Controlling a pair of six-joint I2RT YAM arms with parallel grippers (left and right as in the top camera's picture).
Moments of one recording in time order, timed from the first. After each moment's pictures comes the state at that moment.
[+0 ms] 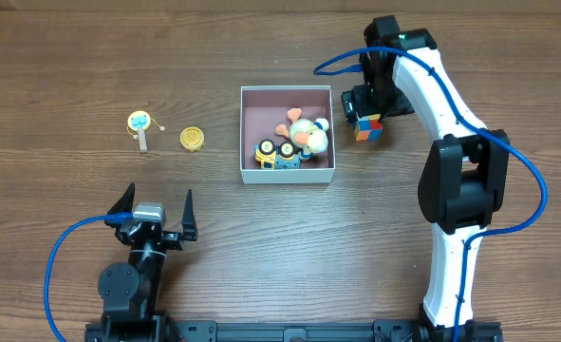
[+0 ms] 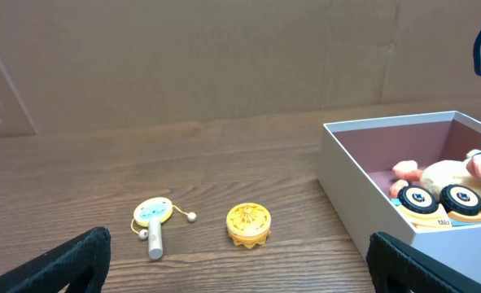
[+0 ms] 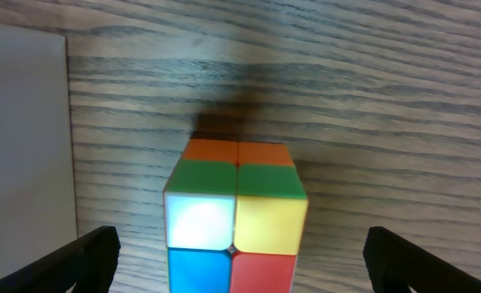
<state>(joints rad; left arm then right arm) 0.04 0.02 0.01 -0.07 0.11 0.06 0.20 2.30 2.01 -1.23 0.01 -0.01</state>
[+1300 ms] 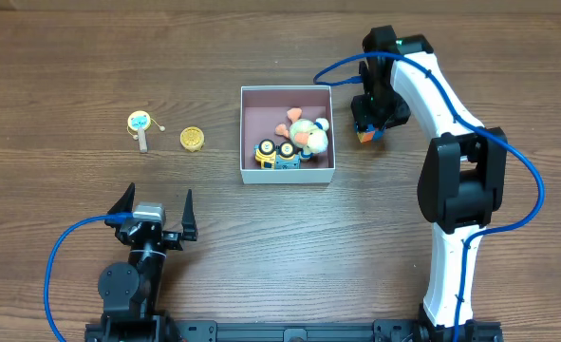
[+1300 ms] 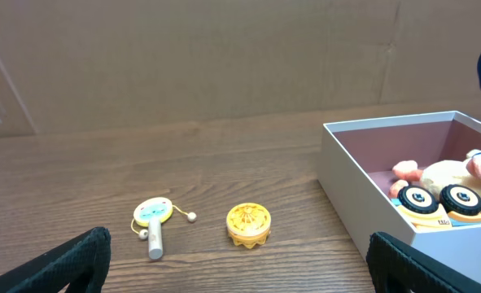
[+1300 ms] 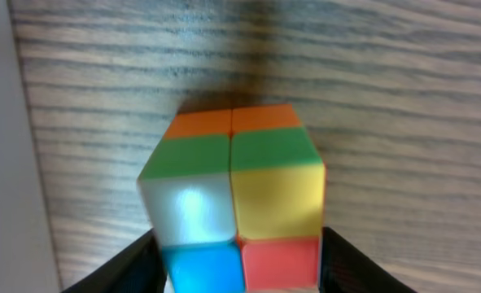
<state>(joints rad) 0.04 0.02 0.01 -0.07 0.11 0.06 0.20 2.30 1.98 -1.28 0.03 -0.01</state>
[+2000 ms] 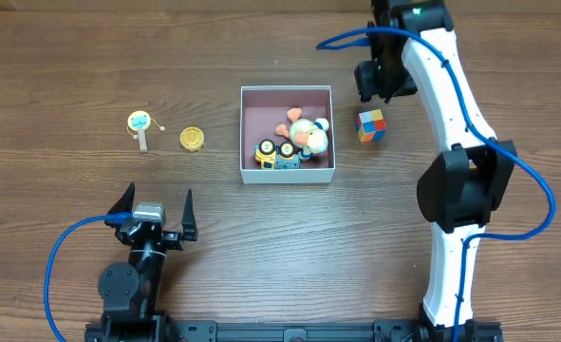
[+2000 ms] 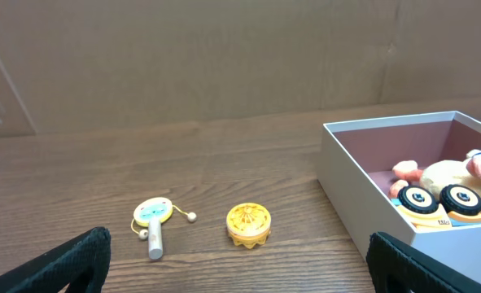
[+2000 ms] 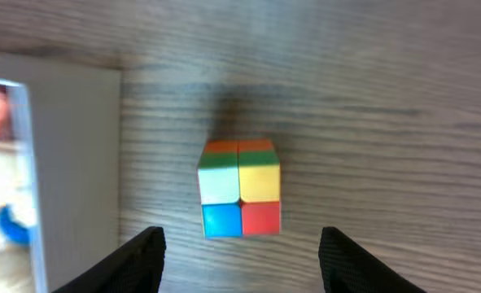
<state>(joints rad) 0.04 0.02 0.01 -0.07 0.11 0.06 0.20 2.31 2.26 -1.42 0.03 0.01</state>
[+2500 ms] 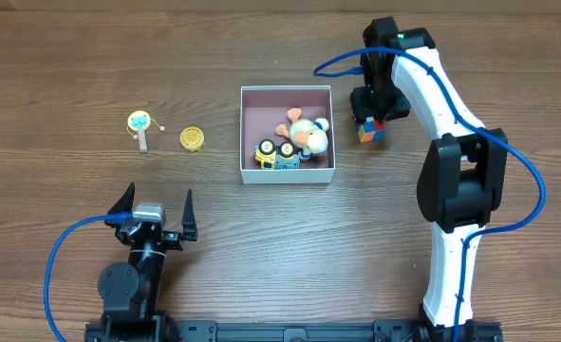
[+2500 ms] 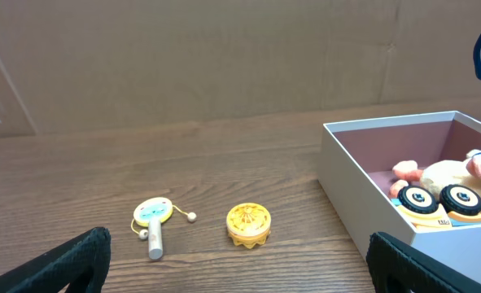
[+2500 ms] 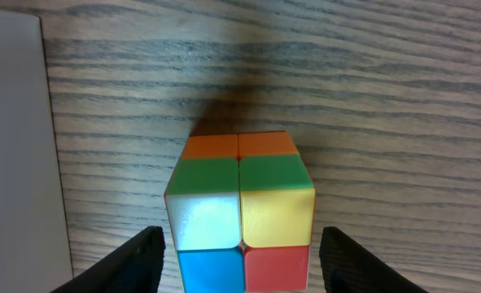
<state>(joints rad) 0.04 0.02 0.01 -0.07 0.11 0.06 0.20 2.31 2.02 -1.27 0.03 0.01</state>
